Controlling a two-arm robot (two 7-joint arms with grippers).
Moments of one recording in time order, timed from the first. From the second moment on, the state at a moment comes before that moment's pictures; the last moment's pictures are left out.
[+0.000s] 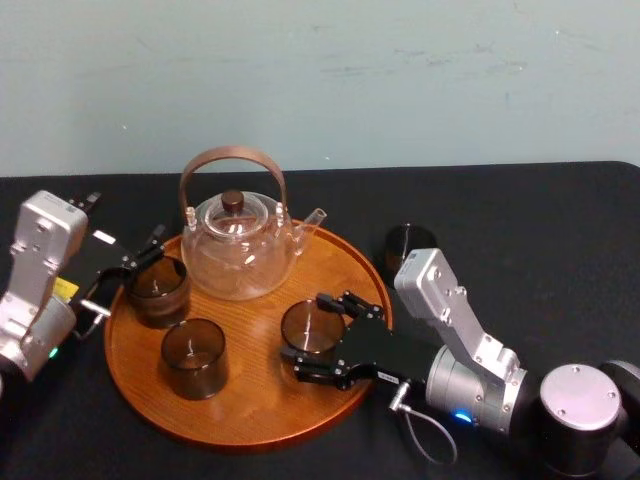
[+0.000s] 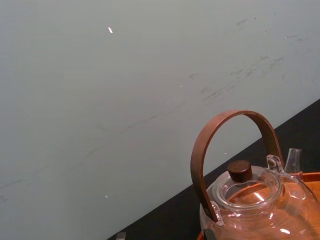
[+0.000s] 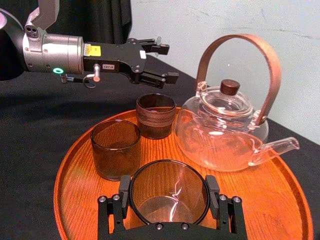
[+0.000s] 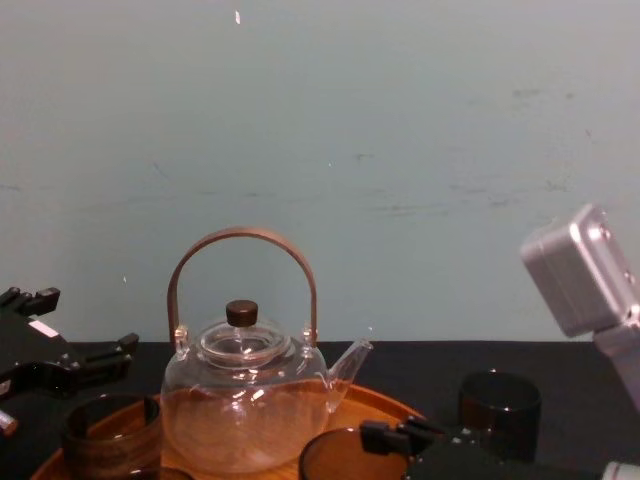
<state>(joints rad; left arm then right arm) -0.20 0.60 0.45 -1.41 -0.25 -0.12 0.03 0.17 0.38 -0.53 -1.49 0.23 0.01 0.52</state>
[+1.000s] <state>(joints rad) -0.20 0.60 0.45 -1.41 -0.25 -0.12 0.03 0.21 0.36 -0.58 -1.42 0.23 0.02 0.53</state>
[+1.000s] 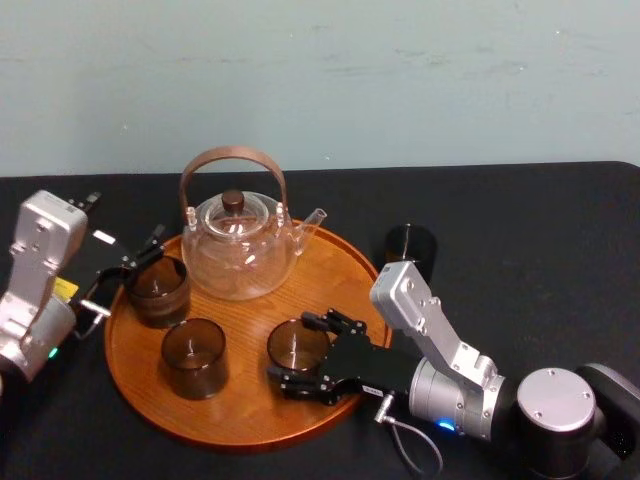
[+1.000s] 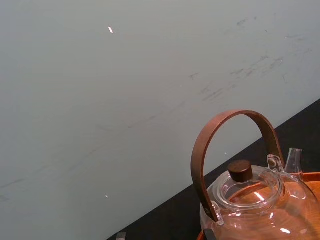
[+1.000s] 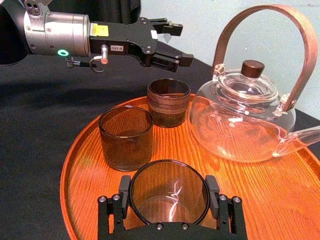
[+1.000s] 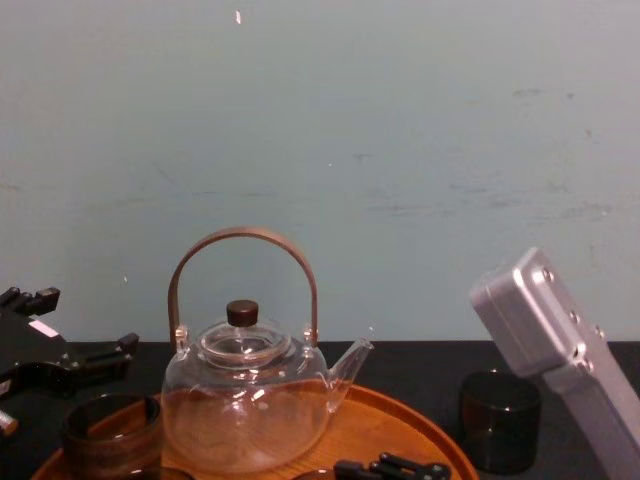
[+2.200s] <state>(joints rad) -0.20 0.60 0.45 -1.41 -0.25 -0.12 0.03 0.15 0.41 -0.51 -1.54 0.26 -0.06 0.52</state>
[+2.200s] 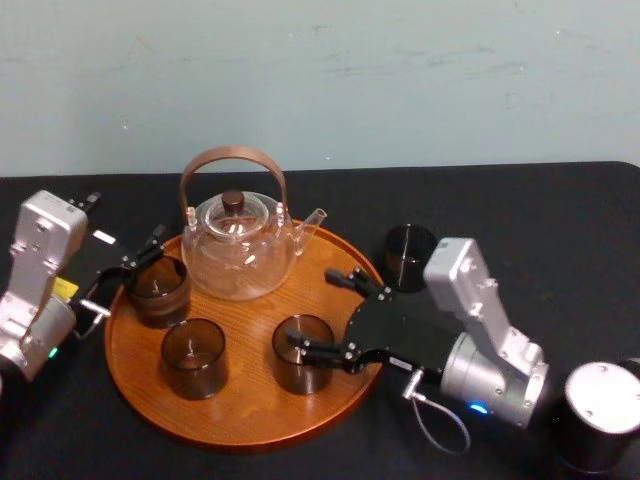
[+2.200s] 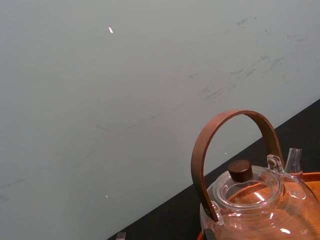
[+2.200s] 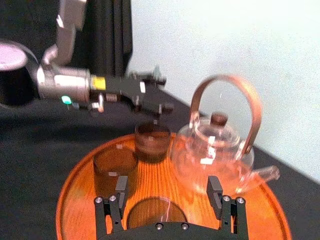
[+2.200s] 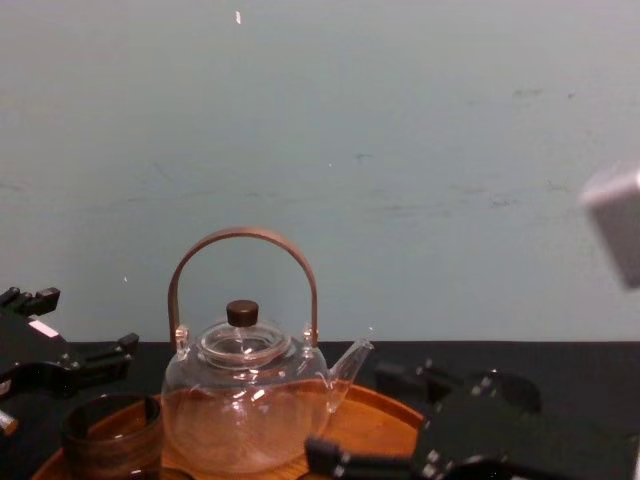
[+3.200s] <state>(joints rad) -0.20 0.60 0.45 -1.41 -0.25 -0.12 0.03 0.01 0.51 -0.28 -1.57 0.39 -0.10 0.43</state>
